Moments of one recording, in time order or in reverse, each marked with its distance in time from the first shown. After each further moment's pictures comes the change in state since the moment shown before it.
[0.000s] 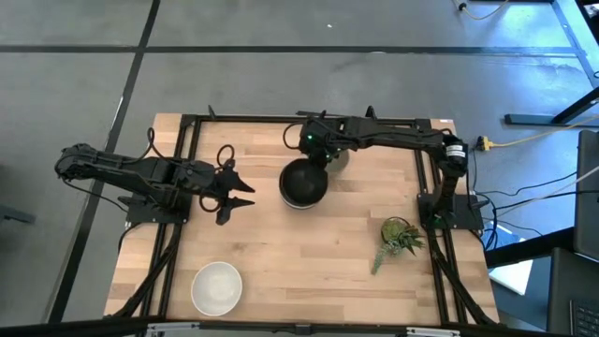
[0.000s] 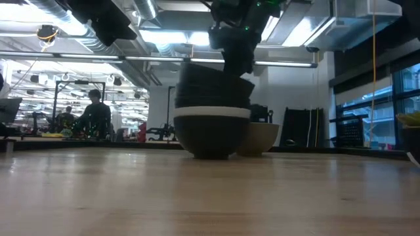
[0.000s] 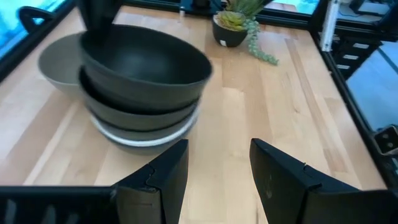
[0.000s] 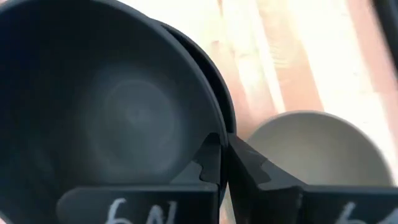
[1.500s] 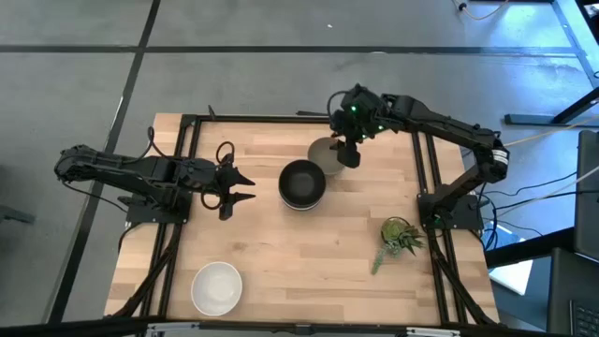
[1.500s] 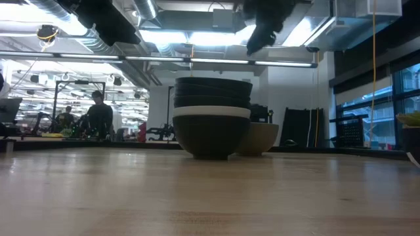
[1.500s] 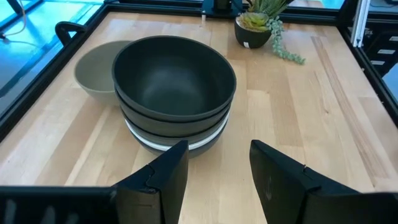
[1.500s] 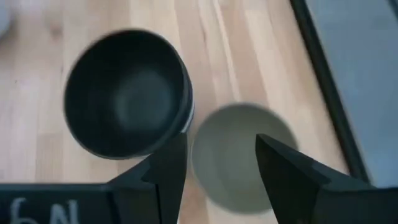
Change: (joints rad) left arm 0.033 0.000 0.000 -0.005 -0.057 0.078; right arm -0.136 -0.322 -0.095 -0.054 -0.109 -0.191
